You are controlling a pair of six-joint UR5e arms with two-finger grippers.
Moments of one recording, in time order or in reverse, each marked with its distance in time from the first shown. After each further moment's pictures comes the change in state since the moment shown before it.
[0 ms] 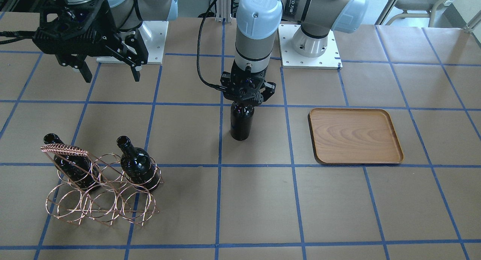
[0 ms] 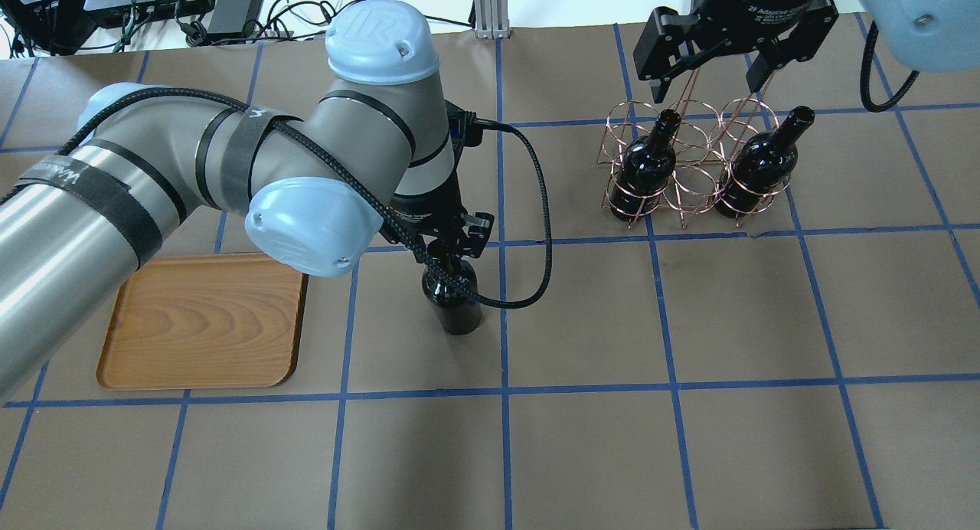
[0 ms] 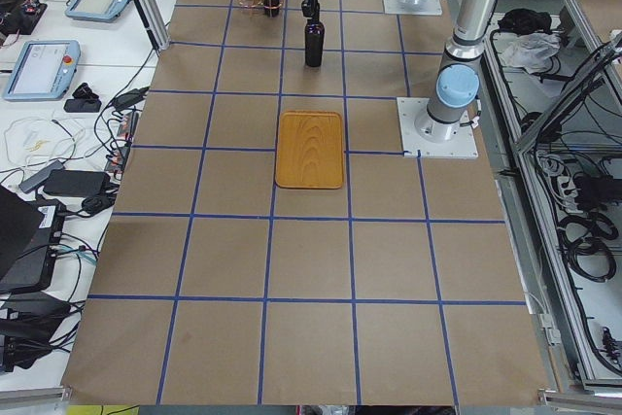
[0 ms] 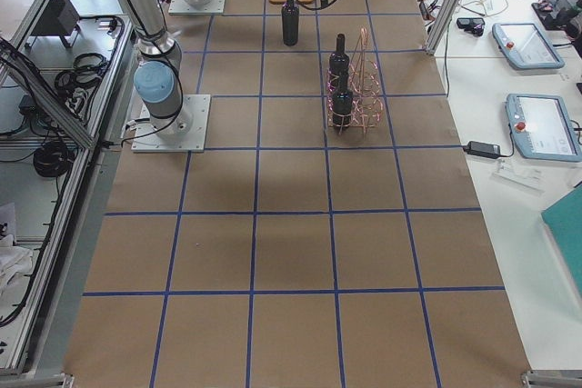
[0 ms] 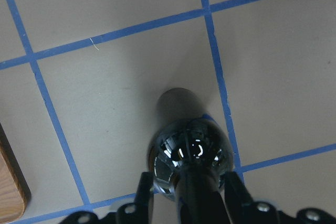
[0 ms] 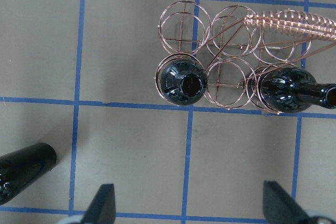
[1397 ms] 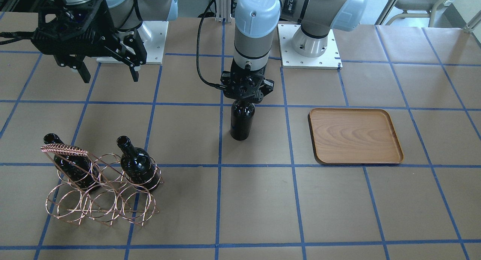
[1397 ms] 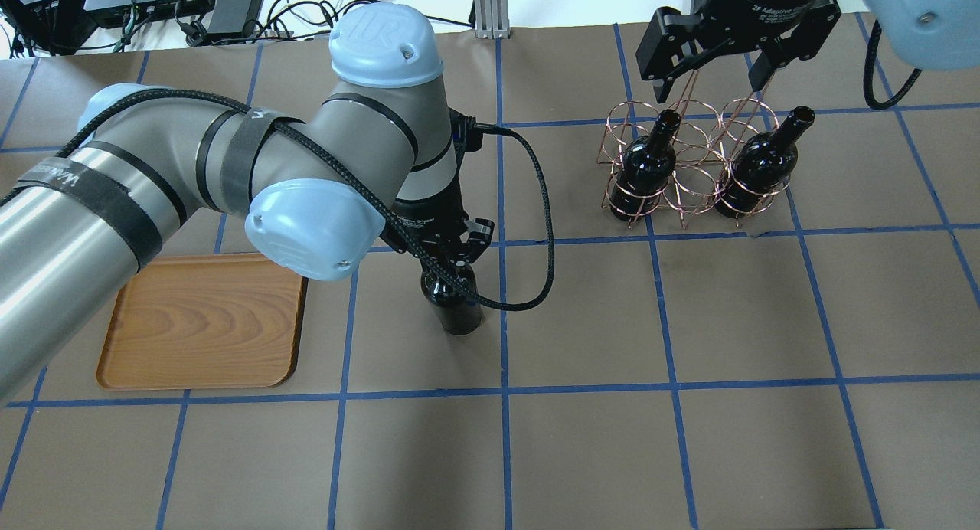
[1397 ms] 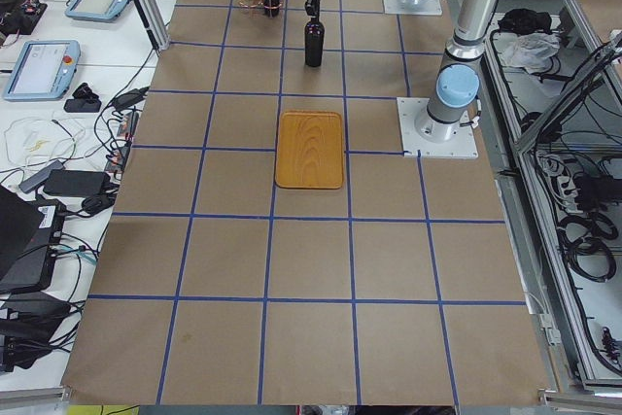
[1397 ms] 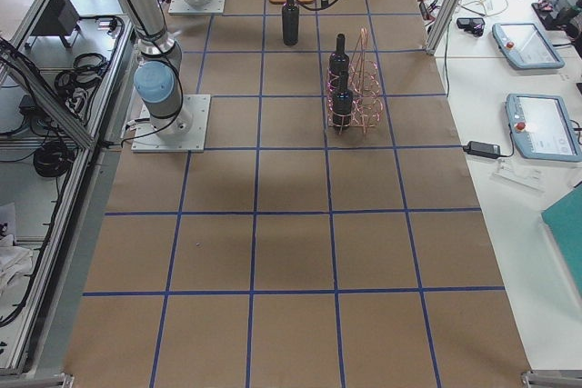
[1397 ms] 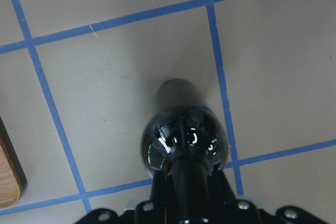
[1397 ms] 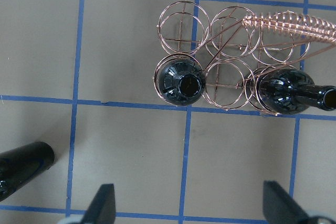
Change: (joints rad) left arm -0.006 0.005 0.003 -0.028 0.000 -0.037; right arm -0.004 -0.001 0.000 0.001 -0.002 -0.015
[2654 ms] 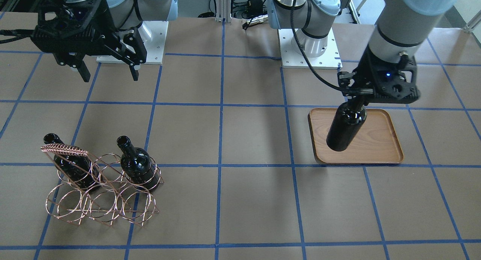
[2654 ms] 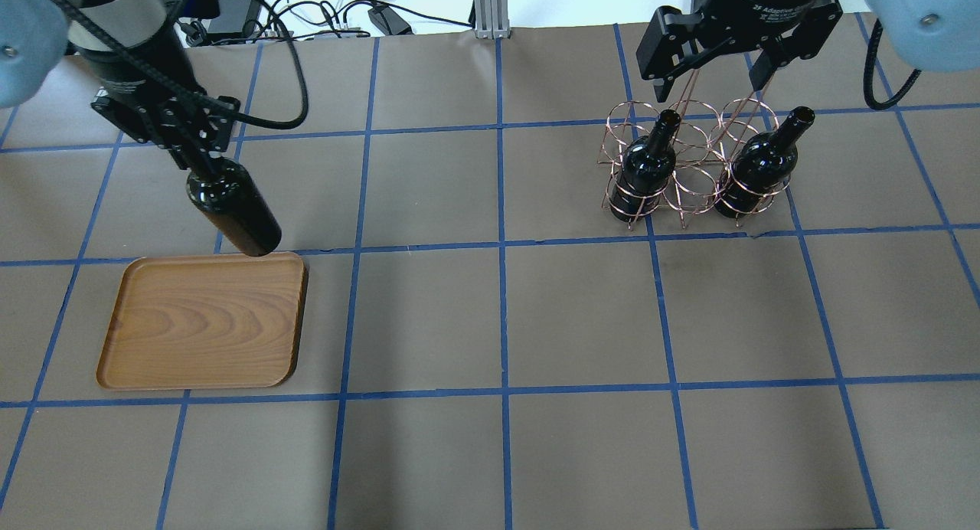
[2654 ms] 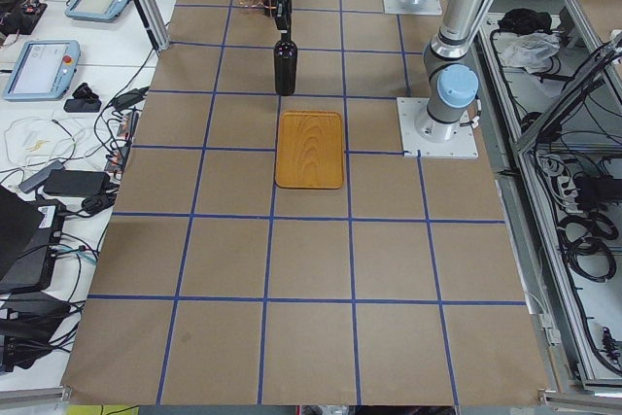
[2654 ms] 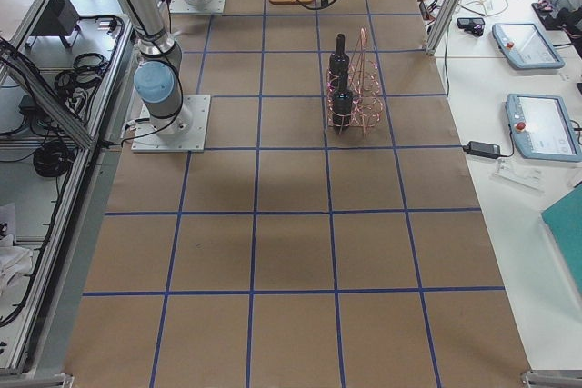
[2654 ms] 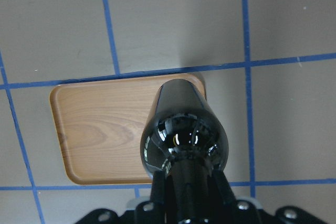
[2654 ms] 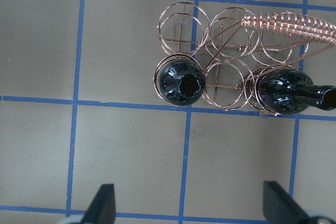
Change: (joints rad) left arm 0.494 0.068 0.192 -0.229 0.170 0.360; right arm 0.000 -0.002 0.000 -0.001 0.000 0.000
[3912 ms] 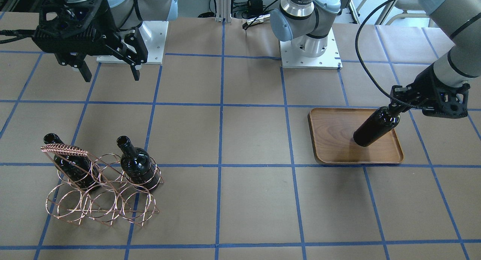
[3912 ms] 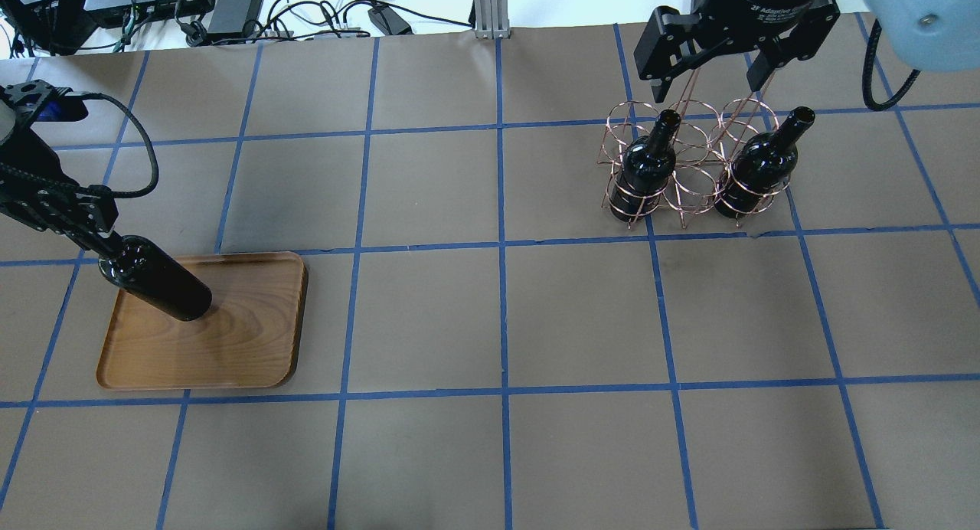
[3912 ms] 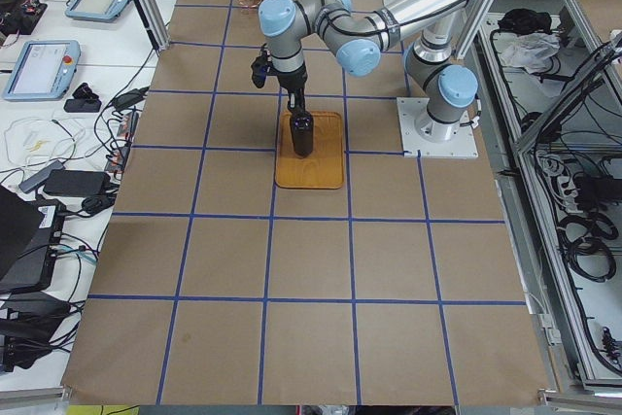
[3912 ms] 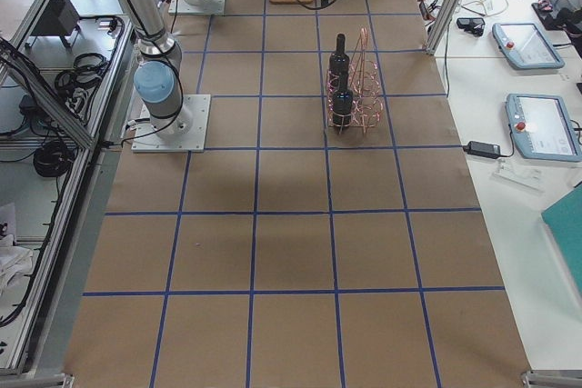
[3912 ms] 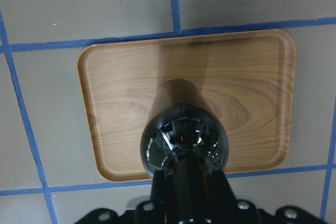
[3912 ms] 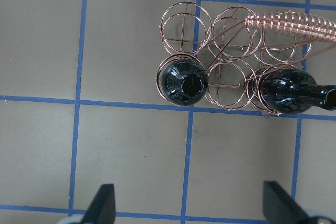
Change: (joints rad) left arm 0.334 0.012 -0.215 0.133 -0.075 0.330; right arm 0.003 0.000 0.000 0.001 0.004 0.004
